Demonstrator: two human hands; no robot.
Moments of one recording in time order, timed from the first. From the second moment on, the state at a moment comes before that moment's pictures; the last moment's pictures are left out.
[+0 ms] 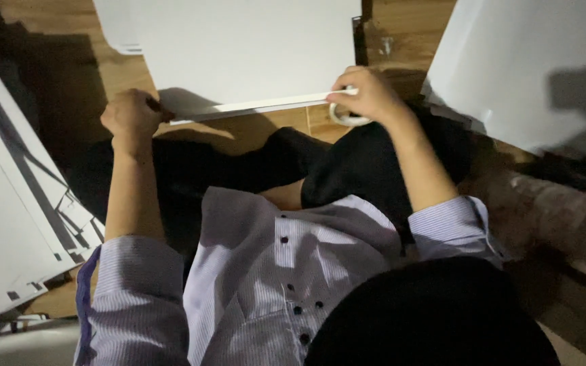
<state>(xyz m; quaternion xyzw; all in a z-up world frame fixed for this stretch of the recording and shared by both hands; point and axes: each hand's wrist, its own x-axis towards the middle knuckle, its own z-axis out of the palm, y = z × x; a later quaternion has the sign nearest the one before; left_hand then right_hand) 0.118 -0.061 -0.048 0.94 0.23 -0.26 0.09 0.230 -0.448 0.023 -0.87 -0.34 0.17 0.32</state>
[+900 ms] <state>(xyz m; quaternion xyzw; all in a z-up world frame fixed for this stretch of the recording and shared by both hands) 0.121 -0.063 -0.058 0.89 0.31 -0.31 0.13 0.266 -0.507 -0.012 -0.92 -0.13 0.23 0.28</state>
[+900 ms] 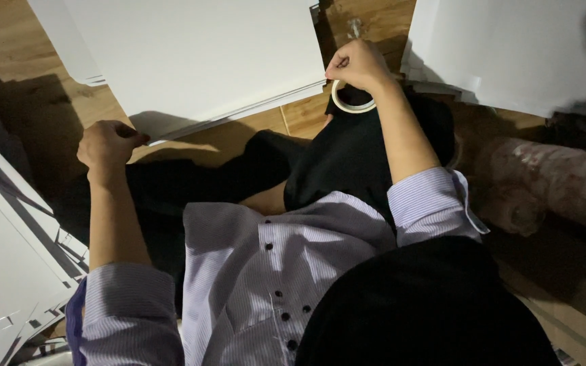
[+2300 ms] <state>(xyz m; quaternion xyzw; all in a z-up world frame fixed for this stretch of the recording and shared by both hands) 0.135 -0.317 -0.068 0.99 -0.15 0.00 -0.04 0.256 -0.491 -0.034 -0.97 -0.09 0.19 0.14</state>
